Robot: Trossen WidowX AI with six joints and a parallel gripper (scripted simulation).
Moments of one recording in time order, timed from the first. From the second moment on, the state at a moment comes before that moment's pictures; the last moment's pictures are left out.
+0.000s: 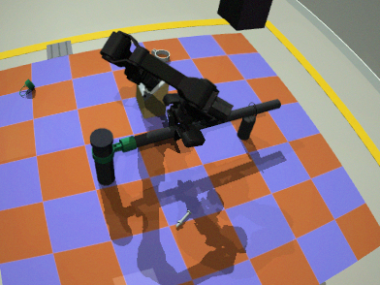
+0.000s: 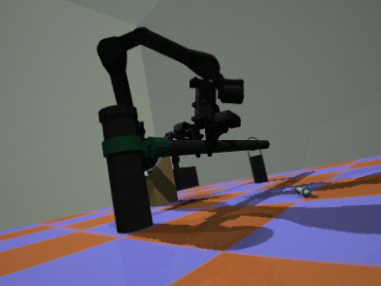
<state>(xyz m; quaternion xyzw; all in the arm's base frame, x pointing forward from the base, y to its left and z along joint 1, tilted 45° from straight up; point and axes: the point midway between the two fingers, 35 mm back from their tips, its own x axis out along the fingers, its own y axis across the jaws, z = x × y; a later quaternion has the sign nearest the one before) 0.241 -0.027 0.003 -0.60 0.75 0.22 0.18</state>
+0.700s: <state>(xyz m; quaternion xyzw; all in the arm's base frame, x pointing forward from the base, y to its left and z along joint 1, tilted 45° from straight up) 0.242 -0.029 0.007 -0.61 0.74 0.21 0.17</state>
